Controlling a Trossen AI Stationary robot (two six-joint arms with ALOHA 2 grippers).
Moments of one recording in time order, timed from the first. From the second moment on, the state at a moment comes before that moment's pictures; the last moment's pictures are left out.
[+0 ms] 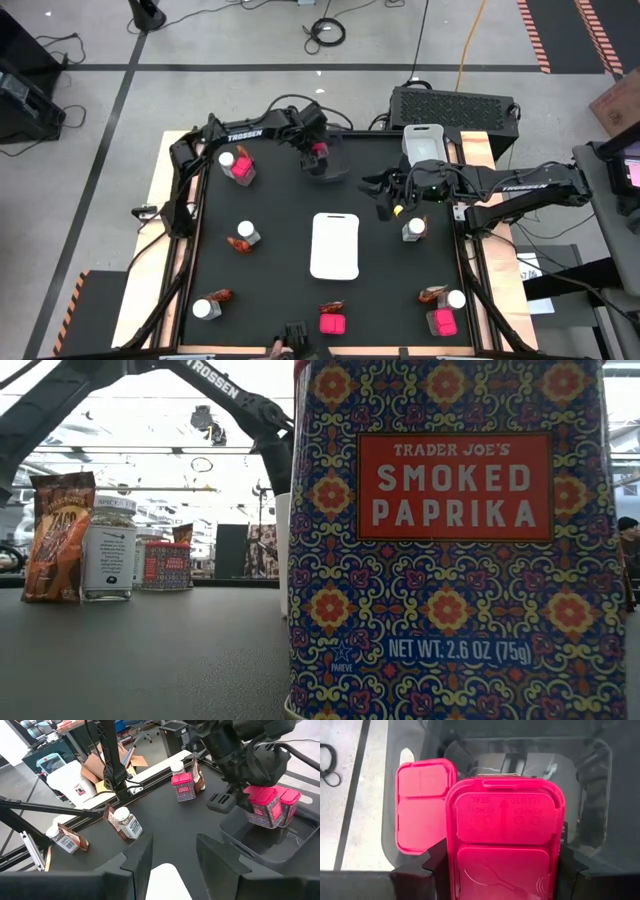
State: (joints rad) left arm 0.55 2.04 1.65 -0.72 -0.06 0.38; right arm 0.04 1.09 0.99 -0.27 0.28 0.51
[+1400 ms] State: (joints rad) left arm 0.54 2.01 1.65 -0.75 -0.19 0.41; right arm 0.04 1.09 0.99 -0.29 0.25 0.51
